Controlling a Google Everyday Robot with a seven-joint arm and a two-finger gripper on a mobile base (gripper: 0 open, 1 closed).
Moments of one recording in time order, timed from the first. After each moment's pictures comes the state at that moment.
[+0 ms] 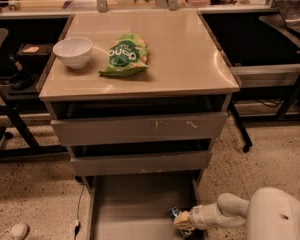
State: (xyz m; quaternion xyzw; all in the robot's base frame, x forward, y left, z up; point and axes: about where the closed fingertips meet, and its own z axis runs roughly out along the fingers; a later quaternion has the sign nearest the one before) arm 0.451 -0.132 0.170 -0.16 -0.88 -0.45 0.08
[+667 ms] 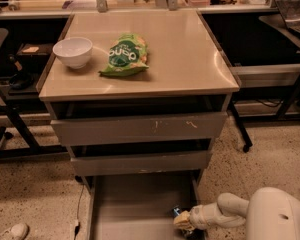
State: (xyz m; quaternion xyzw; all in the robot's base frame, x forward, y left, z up) arm 0.451 -0.131 0.170 -0.16 -0.88 -0.45 0.08
